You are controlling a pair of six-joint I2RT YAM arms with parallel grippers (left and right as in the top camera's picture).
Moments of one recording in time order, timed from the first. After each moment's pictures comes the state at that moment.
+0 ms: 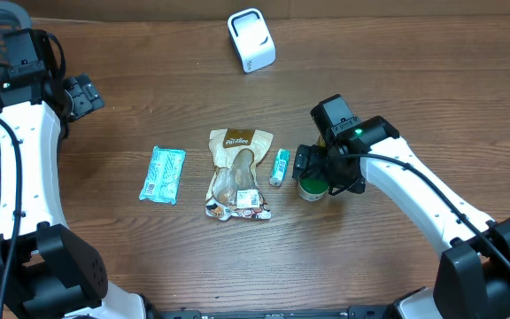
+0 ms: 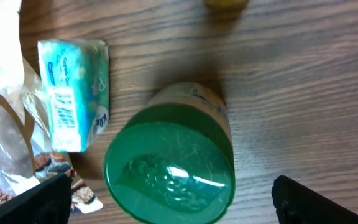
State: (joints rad) left arm 0.27 1.74 1.61 -0.95 -0.20 -0.28; right arm 0.44 1.65 1.20 -0.97 -0.08 0.64
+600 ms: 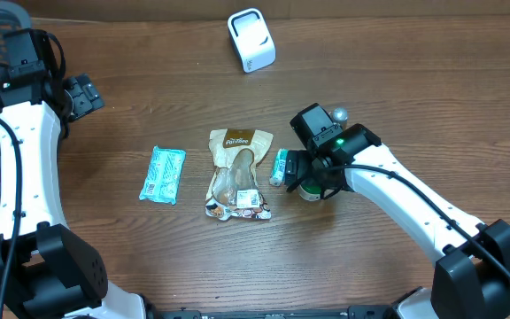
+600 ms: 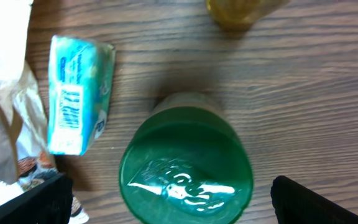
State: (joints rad) left arm 0.27 1.74 1.61 -0.95 -0.20 -0.28; right arm 0.54 1.65 1.20 -0.95 0.08 0.64
